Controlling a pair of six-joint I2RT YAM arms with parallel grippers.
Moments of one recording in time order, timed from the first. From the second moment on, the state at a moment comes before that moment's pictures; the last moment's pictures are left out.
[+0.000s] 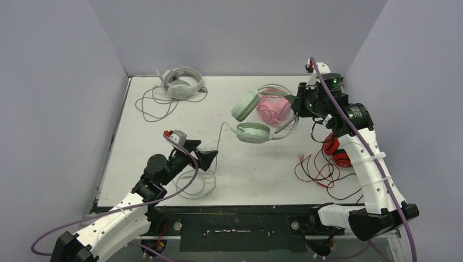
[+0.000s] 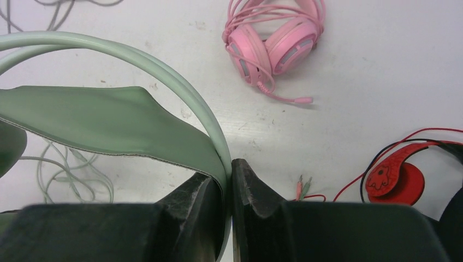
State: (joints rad) left arm -0.59 0.67 0.32 0.36 0.13 -0.35; right arm 0.33 1.25 1.53 -0.90 -0.01 0.20
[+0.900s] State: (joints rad) left arm -0.67 1.33 0.19 1.06 0.03 -0.31; right arm 0.31 1.25 1.90 -1.12 -0.19 0.28
